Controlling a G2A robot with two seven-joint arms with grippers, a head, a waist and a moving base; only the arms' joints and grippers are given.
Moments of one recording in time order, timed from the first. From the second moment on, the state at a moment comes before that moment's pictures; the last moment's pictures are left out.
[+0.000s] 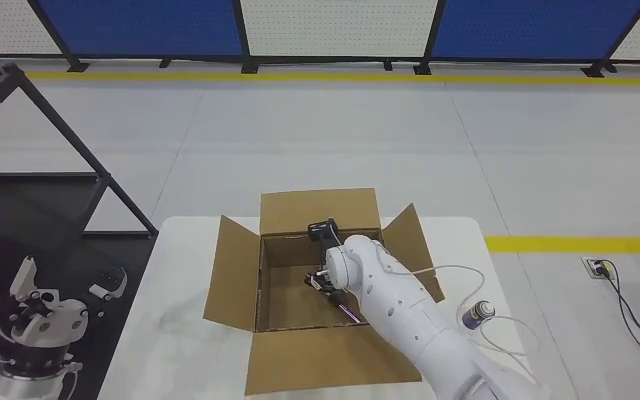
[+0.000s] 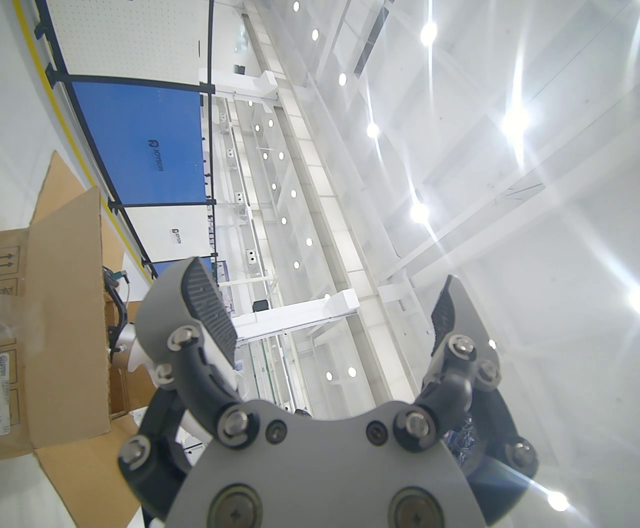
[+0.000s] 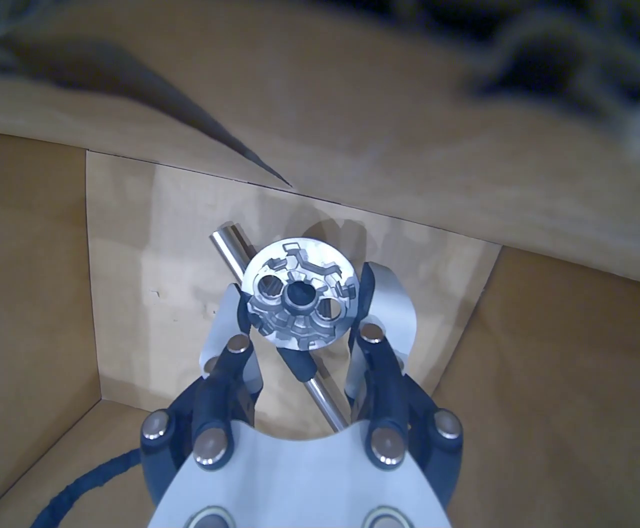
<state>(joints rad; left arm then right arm) 1.51 -1.12 -2.00 -1.89 -0.98 -0.13 -0.61 -0.20 -1.71 0.62 -0.52 -0.75 0.25 0.91</state>
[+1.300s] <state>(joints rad) 1.51 -1.12 -2.00 -1.89 -0.98 -0.13 -0.61 -0.60 -1.48 0.96 -1.41 -1.17 0.08 1.10</state>
